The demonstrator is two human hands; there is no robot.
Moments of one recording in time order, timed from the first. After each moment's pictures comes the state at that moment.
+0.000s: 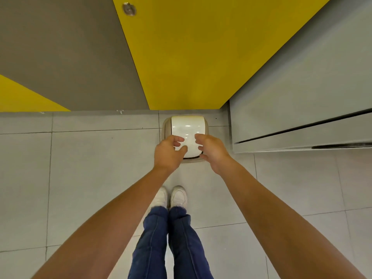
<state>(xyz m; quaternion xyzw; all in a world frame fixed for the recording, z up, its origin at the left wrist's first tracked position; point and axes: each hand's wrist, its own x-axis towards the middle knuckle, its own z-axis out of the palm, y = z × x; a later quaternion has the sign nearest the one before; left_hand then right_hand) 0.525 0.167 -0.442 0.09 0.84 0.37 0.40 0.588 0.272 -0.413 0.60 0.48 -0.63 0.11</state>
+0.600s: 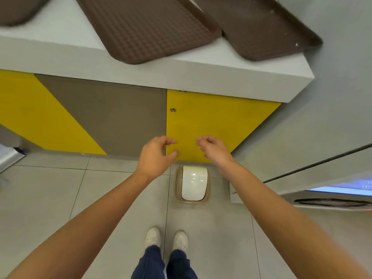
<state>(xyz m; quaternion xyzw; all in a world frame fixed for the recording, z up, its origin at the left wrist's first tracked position) 0.453 0.106 -0.196 0.25 0.86 0.40 0.21 0.533 0.257 -0.182 0.43 0.69 -0.58 0.01</state>
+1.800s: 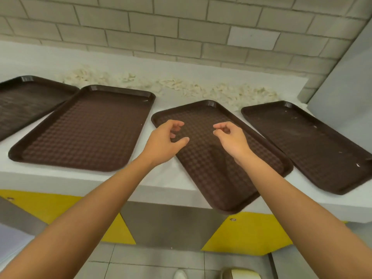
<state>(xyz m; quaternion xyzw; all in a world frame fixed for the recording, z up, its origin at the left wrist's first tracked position) 0.094 0.082 -0.008 0.33 0.82 0.45 0.09 0.187 0.260 -0.006 0.30 0.80 -0.49 -0.20</state>
